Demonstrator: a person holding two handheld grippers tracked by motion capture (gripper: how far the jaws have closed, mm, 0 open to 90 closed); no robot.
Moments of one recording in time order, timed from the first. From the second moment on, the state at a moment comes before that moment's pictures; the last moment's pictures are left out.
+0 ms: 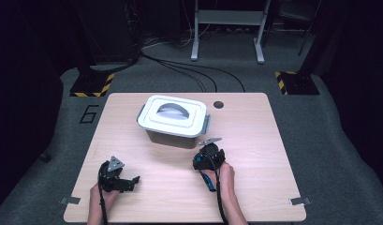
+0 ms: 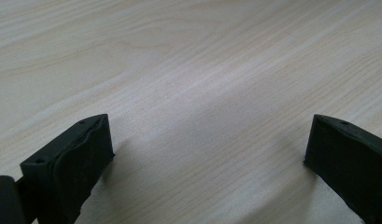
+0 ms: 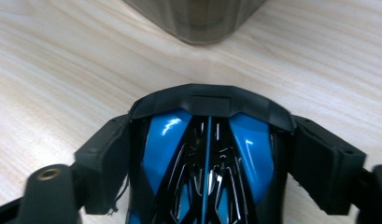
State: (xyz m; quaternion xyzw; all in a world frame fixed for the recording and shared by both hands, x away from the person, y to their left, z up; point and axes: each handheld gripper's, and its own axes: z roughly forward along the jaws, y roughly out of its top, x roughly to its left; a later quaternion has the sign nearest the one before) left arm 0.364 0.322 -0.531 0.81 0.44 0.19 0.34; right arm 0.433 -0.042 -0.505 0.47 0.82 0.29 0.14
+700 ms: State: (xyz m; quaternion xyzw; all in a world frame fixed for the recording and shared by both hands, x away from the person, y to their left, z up) left arm 0.364 0.322 -0.531 0.81 0.44 0.20 0.34; right arm 0.424 -0.051 -0.493 0.47 0.81 0.34 0.13
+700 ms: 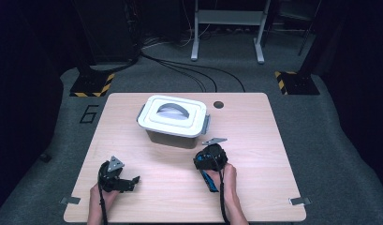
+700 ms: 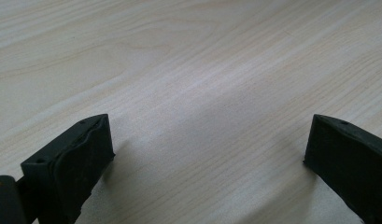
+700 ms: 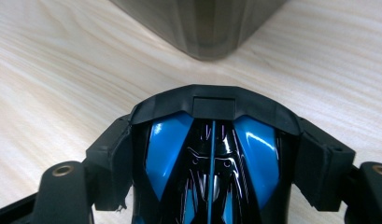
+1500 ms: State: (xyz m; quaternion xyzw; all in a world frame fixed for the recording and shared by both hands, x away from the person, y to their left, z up) left arm 0.364 0.322 -0.531 0.81 0.45 0.19 0.34; right arm 0.391 -0.102 -0.446 0.45 0.78 0.40 0.18
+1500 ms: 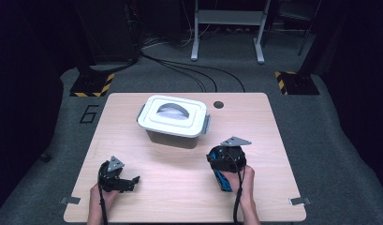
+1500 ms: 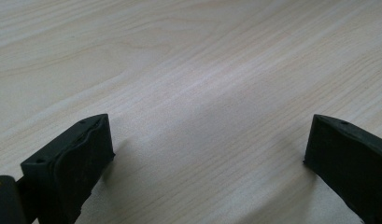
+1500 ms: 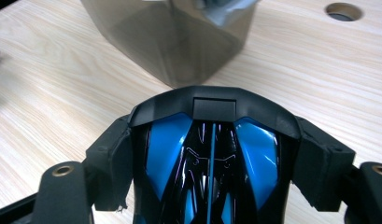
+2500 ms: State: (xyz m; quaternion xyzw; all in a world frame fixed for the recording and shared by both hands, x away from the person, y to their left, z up) left arm 0.364 0.322 -0.532 0.80 0.45 0.19 0.34; right arm 0.400 -0.185 -0.470 0.46 0.83 0.23 0.19
